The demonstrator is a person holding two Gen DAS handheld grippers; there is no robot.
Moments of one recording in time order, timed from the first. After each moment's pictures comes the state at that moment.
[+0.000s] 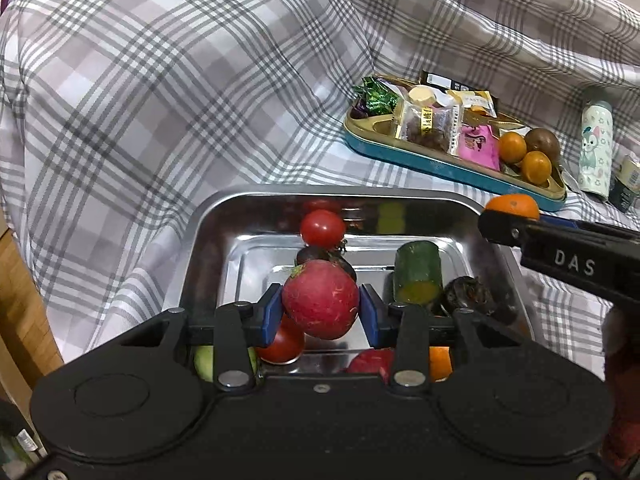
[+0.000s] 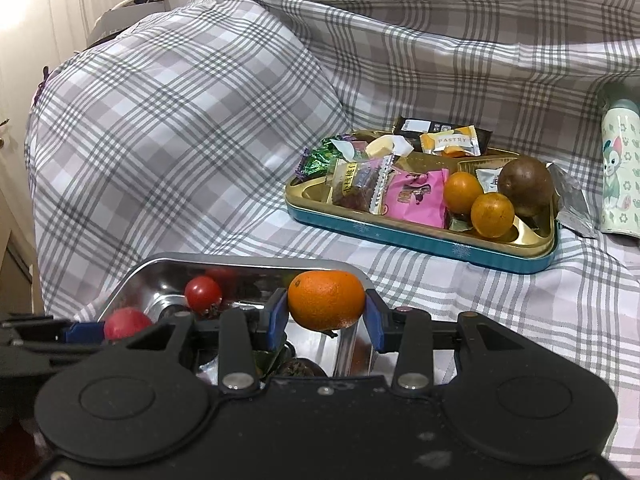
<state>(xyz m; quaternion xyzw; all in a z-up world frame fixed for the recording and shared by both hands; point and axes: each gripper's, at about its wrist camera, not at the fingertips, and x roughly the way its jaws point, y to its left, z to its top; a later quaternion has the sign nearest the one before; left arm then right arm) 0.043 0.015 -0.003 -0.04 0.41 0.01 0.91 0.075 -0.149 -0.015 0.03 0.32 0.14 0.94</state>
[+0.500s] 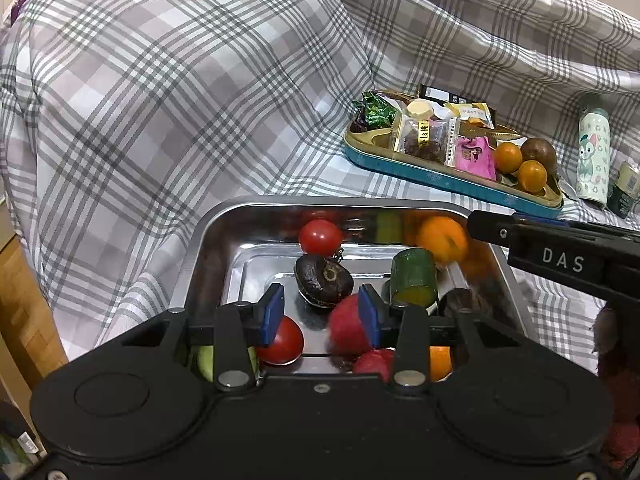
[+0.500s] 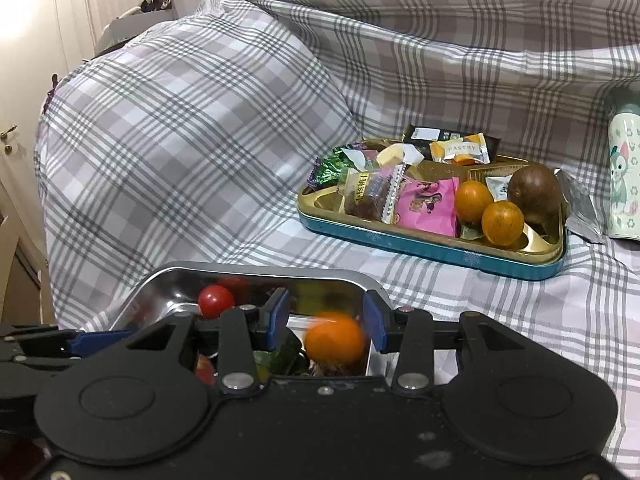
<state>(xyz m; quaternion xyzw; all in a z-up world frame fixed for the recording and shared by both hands) 0.034 0.011 0.001 -0.03 0.39 0.01 0.92 0.073 -0.145 -0.011 0.03 0.31 0.15 0.94</state>
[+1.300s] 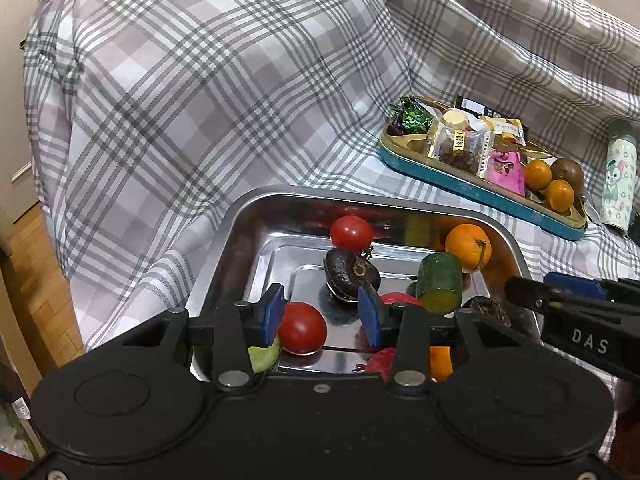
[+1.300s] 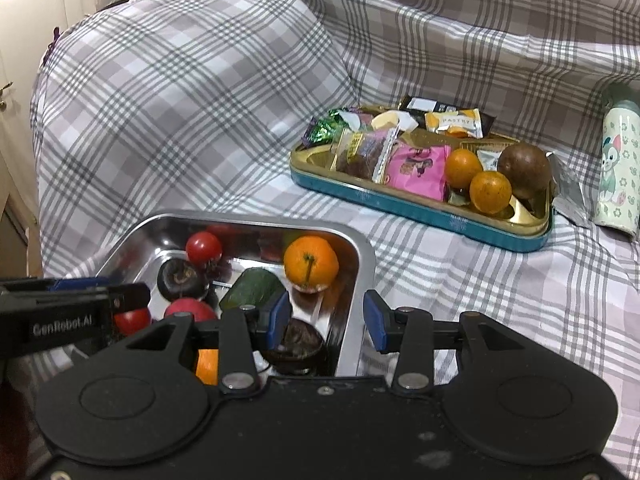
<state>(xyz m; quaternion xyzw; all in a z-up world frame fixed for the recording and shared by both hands) 0.026 0.021 -0.004 -0.07 0.38 0.07 0.92 0.060 -0.149 -0.018 -0.02 0.35 0.15 0.92</state>
